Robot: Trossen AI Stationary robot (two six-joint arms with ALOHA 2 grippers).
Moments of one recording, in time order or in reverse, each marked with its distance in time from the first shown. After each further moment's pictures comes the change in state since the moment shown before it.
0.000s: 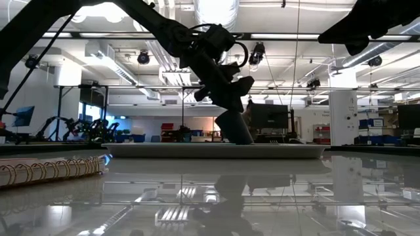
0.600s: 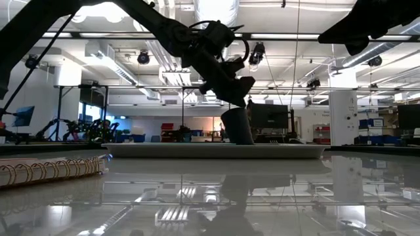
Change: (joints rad) left arm -0.006 0.001 0.000 0.077 -0.013 0.213; right arm 0.000 0.000 0.000 0.000 0.000 -0.003
